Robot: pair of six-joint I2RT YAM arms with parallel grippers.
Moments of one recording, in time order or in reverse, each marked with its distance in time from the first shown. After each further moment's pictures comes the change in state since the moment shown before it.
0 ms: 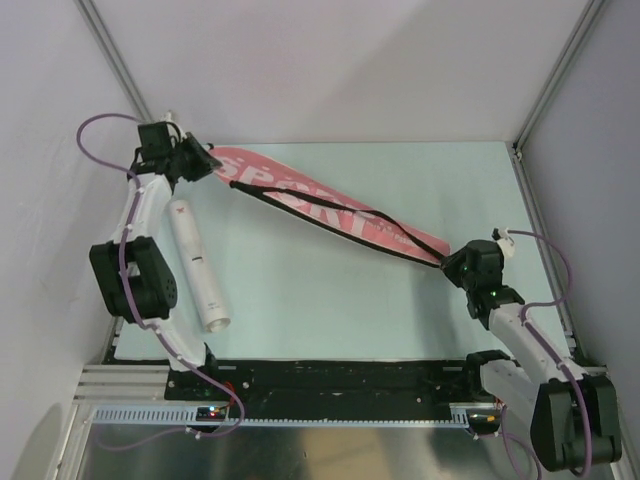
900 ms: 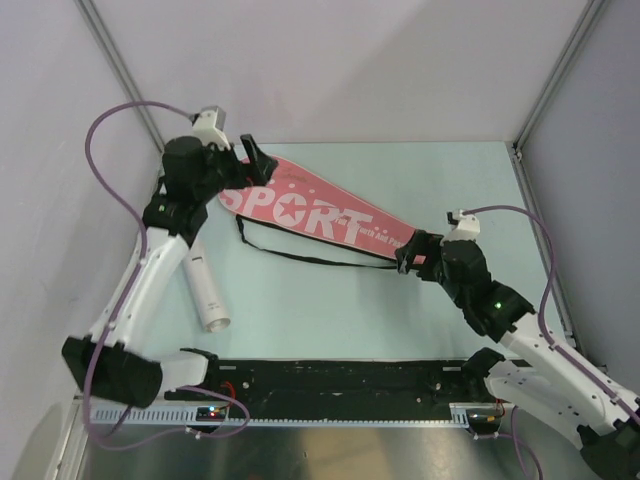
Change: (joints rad) left arm -0.349 -0.425 -0.174 0.111 -0.162 0.158; right arm 0.546 -0.206 0.261 -0.304 0.190 -0.241
